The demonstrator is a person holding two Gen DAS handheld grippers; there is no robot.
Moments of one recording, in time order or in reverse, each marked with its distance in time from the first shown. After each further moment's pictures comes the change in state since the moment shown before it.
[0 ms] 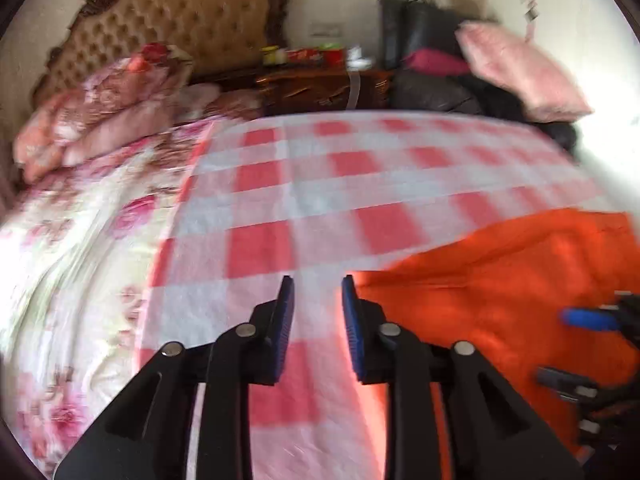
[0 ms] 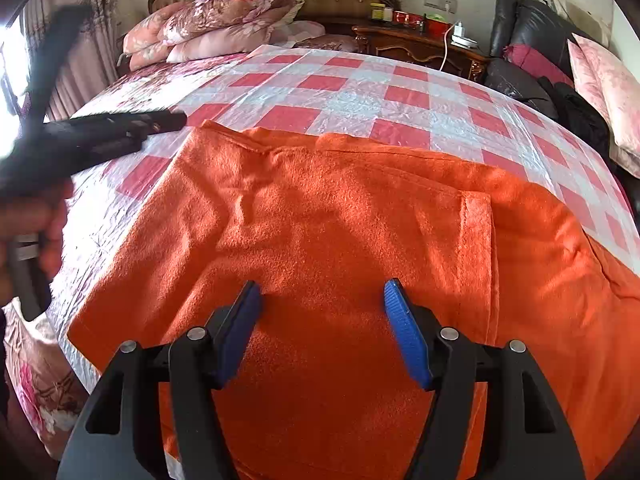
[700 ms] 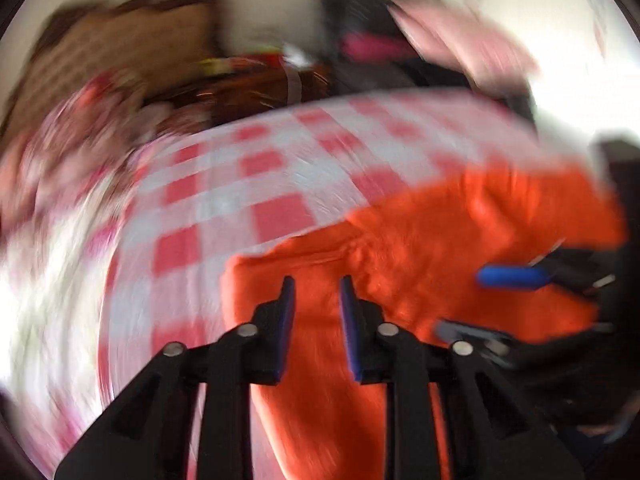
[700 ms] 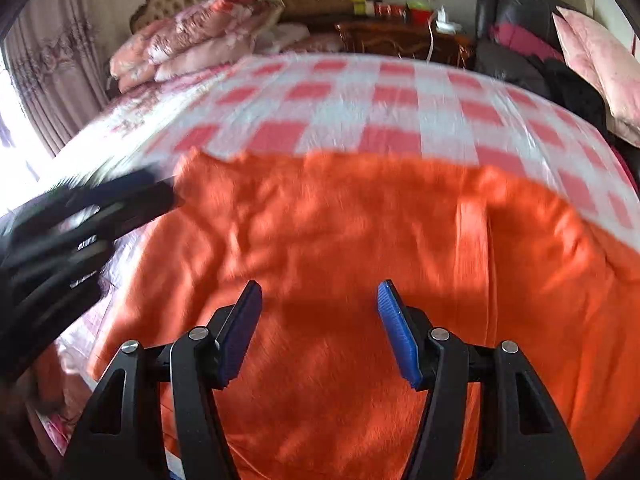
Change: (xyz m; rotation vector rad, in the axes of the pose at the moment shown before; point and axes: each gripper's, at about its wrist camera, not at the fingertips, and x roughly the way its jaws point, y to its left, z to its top) left arm 0.005 -0.078 -0.001 0.270 0.062 -0.056; right arm 0.002 -0.008 0.011 0.105 0.018 0.018
